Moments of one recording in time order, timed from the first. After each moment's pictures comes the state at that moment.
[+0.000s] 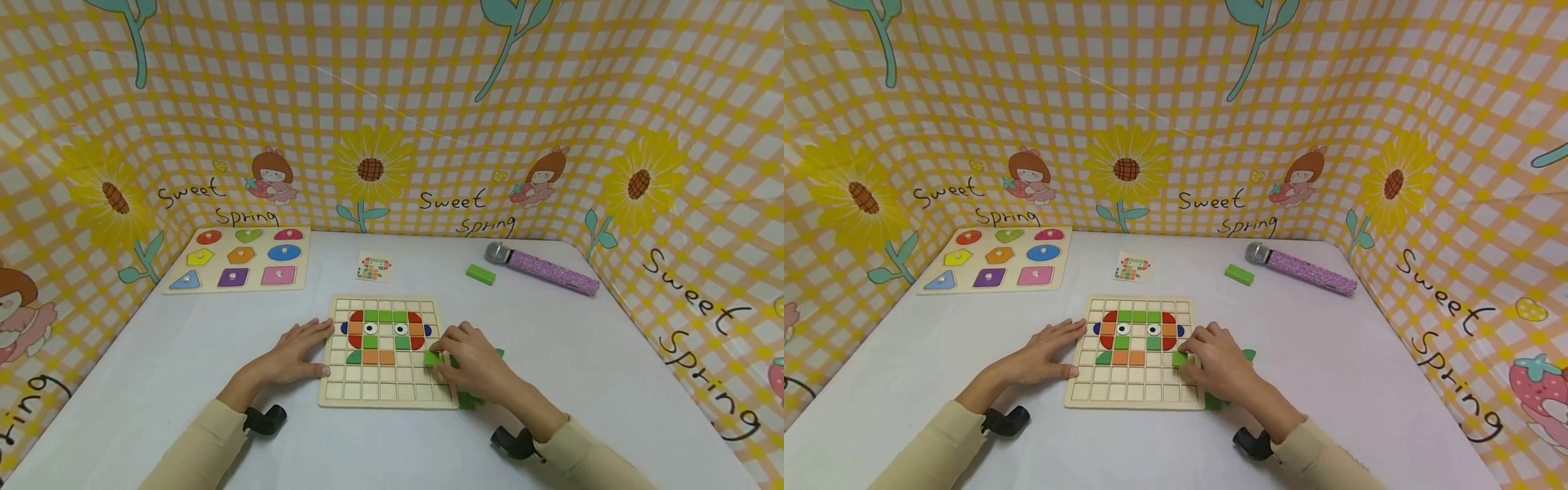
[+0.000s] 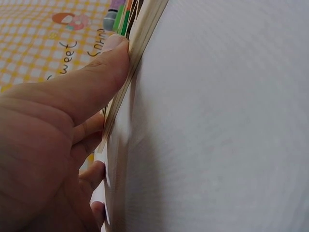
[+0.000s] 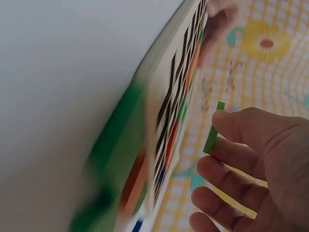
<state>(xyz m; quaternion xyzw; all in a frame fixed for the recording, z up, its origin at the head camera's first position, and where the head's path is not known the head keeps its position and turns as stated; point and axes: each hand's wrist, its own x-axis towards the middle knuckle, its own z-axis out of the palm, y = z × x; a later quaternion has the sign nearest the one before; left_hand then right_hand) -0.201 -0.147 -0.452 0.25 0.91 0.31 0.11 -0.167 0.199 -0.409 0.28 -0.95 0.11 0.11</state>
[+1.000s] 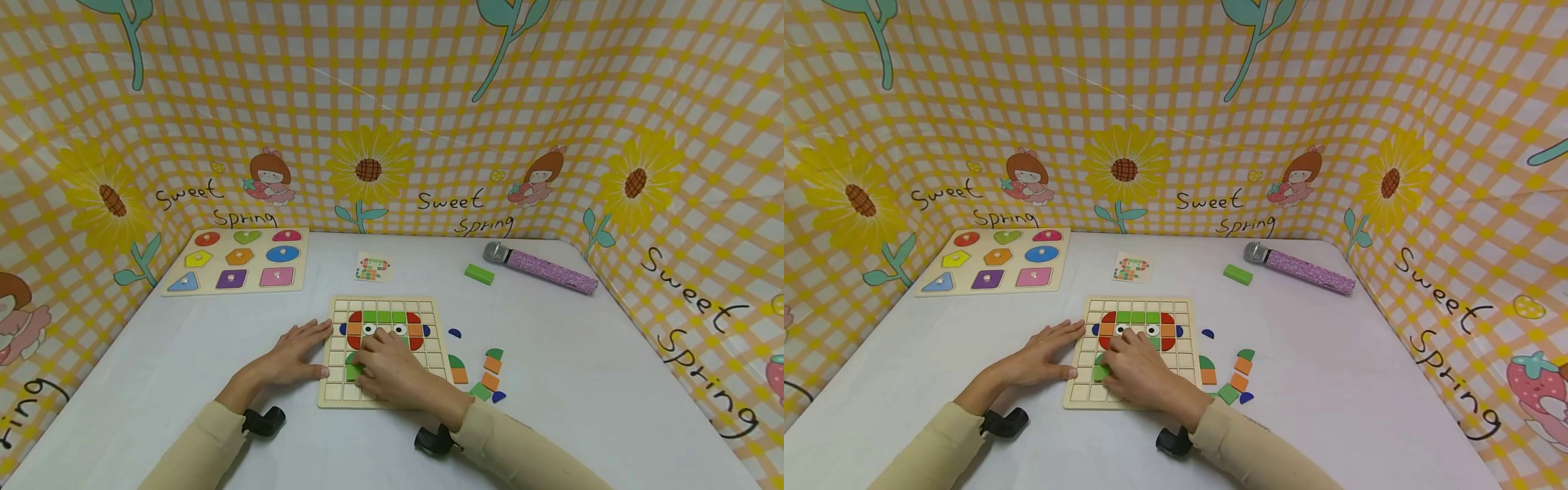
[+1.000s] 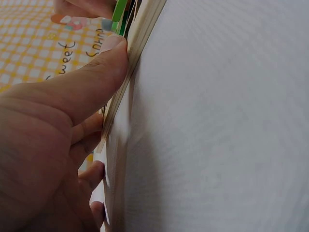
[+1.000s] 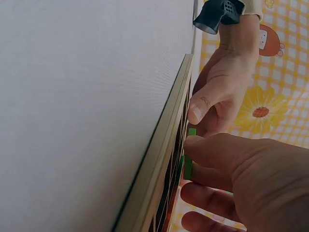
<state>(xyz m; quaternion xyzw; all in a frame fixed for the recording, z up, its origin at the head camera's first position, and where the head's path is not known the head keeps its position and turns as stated) -0.203 -0.149 -0.453 0.26 0.91 0.31 0.11 -0.173 0.088 -0.423 0.37 -0.92 0.07 0.06</state>
